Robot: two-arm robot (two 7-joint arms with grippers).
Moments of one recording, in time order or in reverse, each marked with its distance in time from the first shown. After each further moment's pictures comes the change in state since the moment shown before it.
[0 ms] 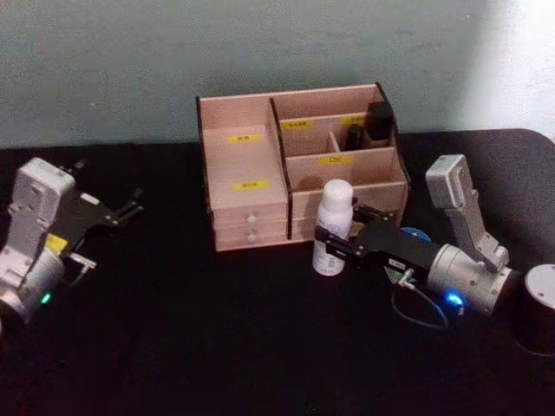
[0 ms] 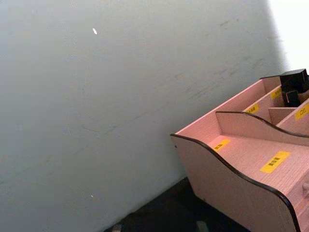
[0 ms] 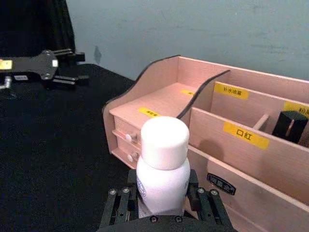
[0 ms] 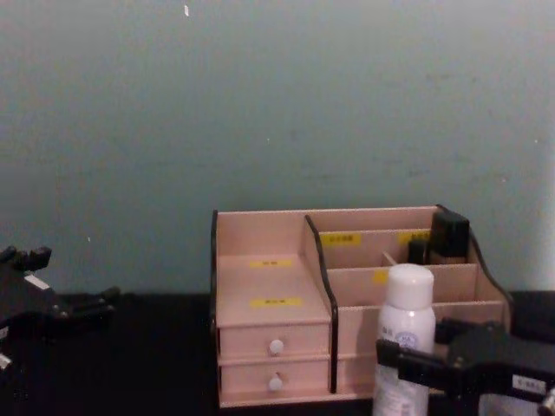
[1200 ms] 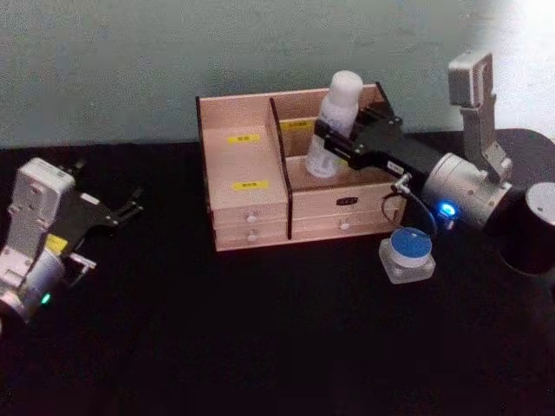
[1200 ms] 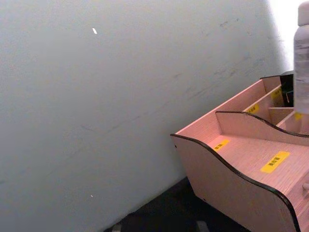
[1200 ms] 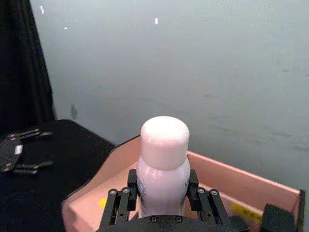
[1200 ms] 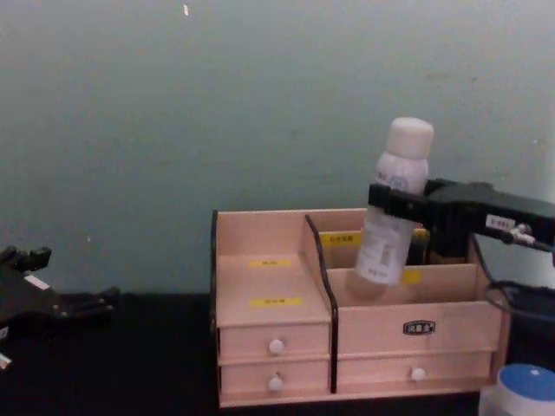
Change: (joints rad) left arm 0.000 0.000 0.000 0.000 0.000 0.000 0.000; right arm 0.171 -0.056 0.033 0.029 0.080 0.021 -0.051
